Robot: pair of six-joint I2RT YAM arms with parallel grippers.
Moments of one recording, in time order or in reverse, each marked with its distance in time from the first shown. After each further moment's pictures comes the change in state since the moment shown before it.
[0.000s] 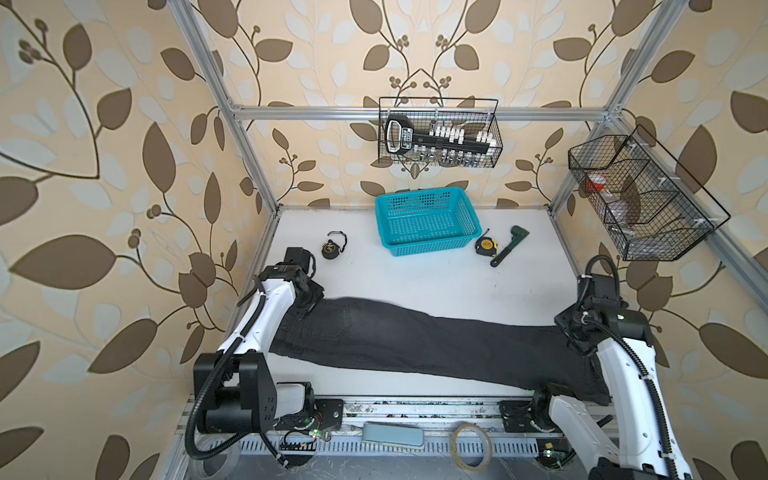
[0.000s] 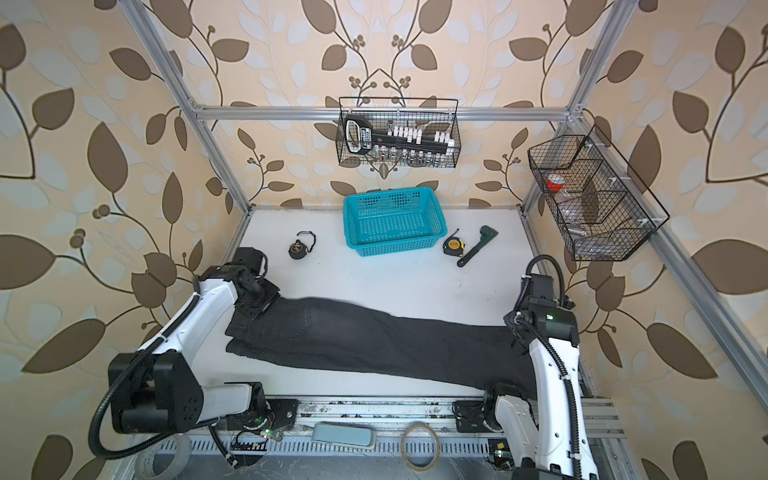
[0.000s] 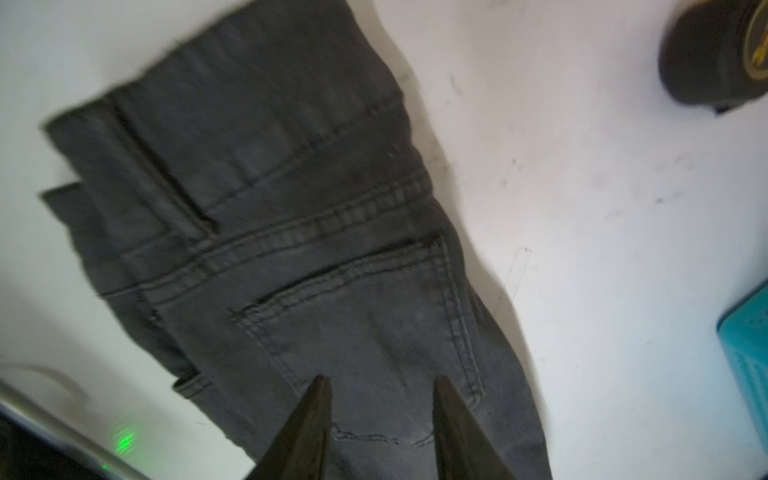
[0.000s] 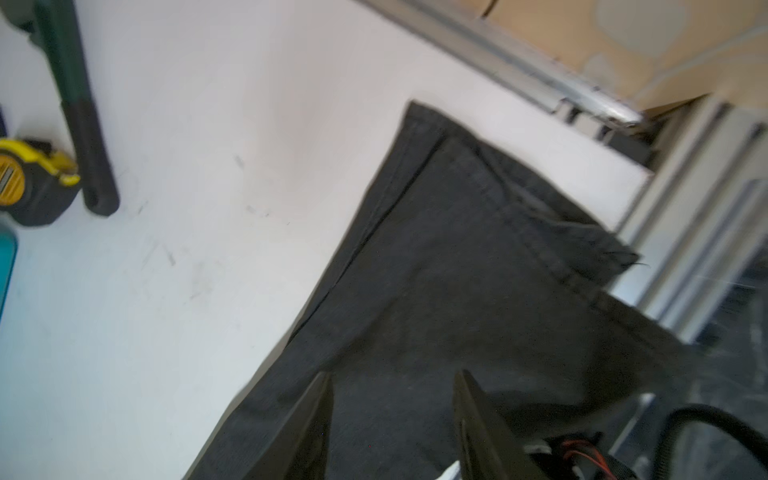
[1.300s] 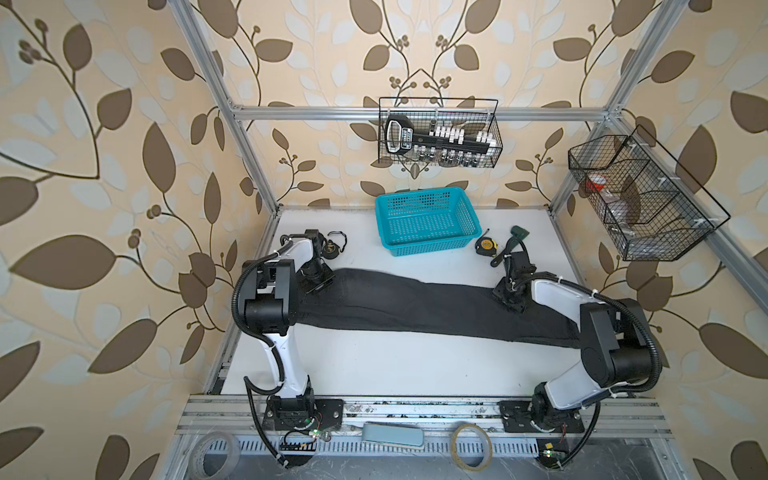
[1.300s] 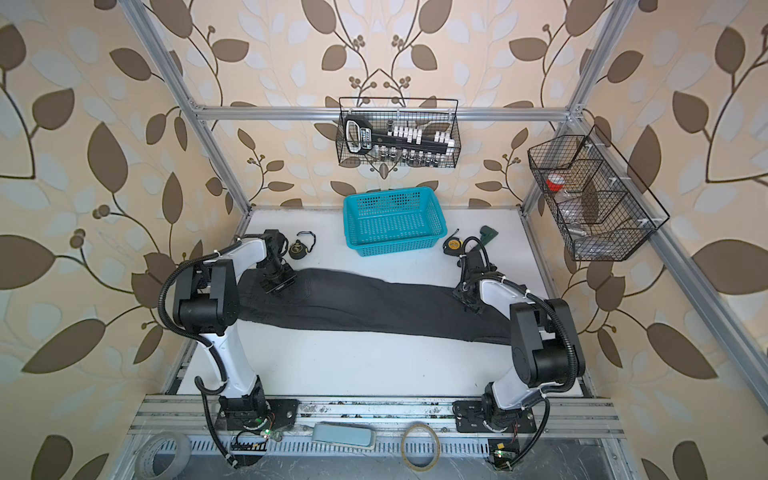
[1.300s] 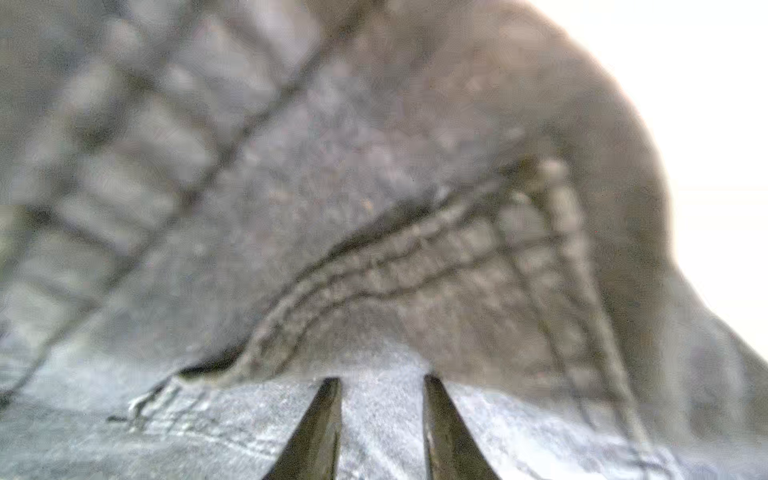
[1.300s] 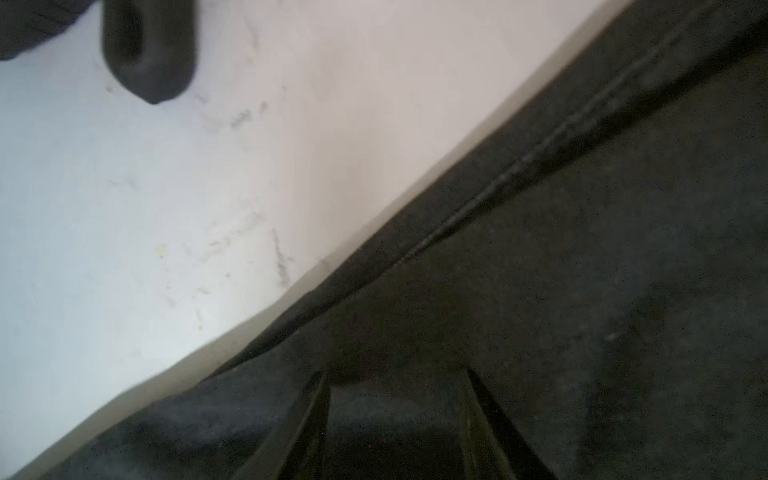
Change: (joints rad) left arm 0.048 0.631 0.425 -0.012 0.033 0.326; right arm 0.266 0.737 0.002 0.741 -0.071 -0.093
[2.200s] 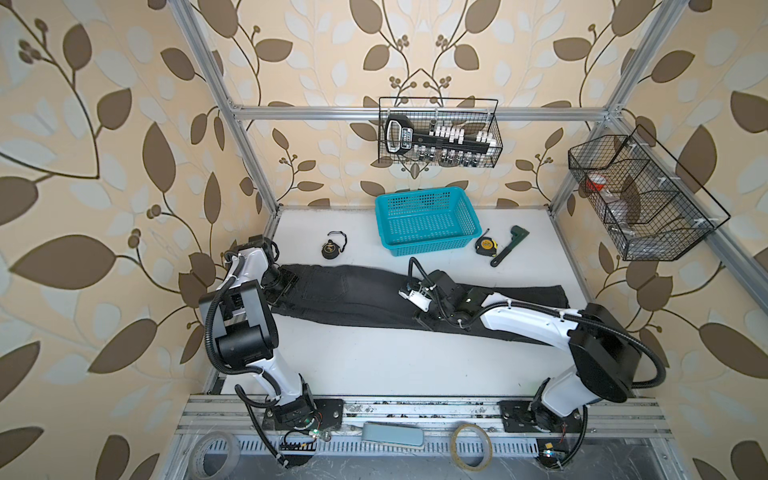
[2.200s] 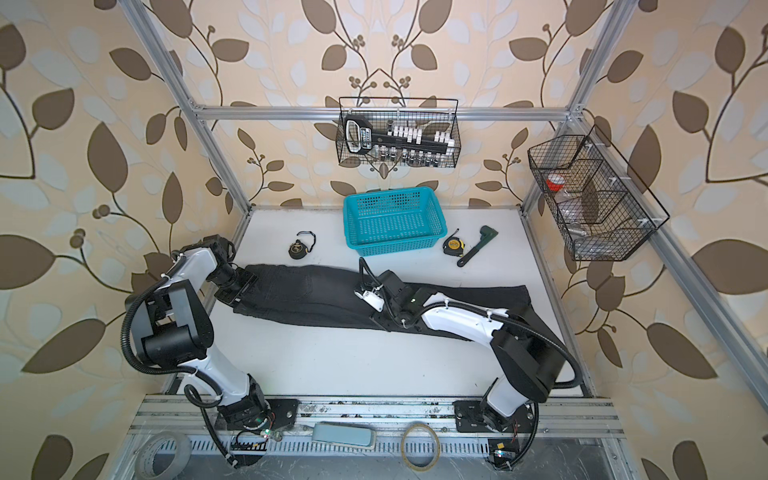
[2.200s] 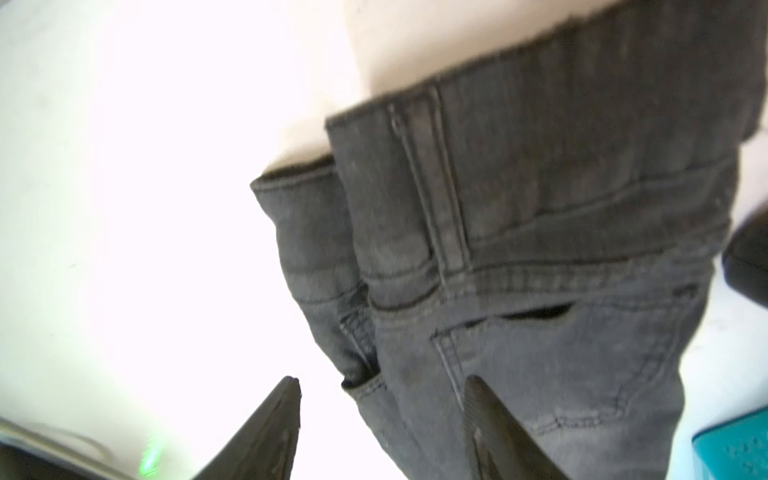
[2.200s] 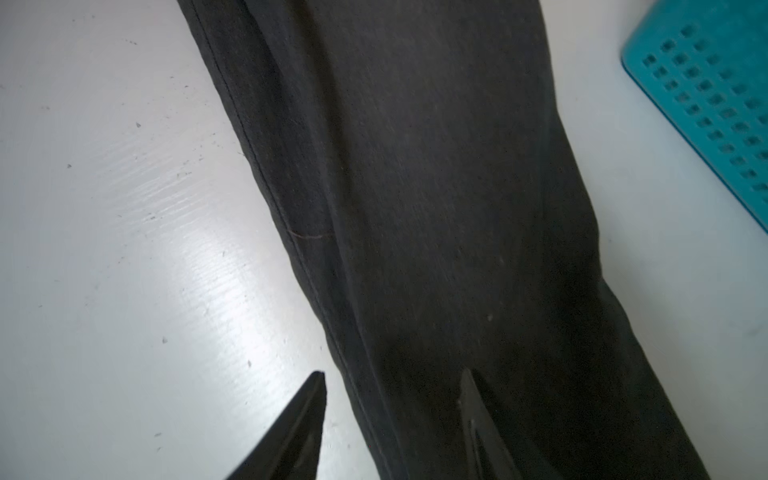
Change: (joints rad) left arm 0.314 -0.227 -0.136 -0.057 0.094 -0.117; right arm 0.737 0.041 0.138 0.143 -0.155 -0.977
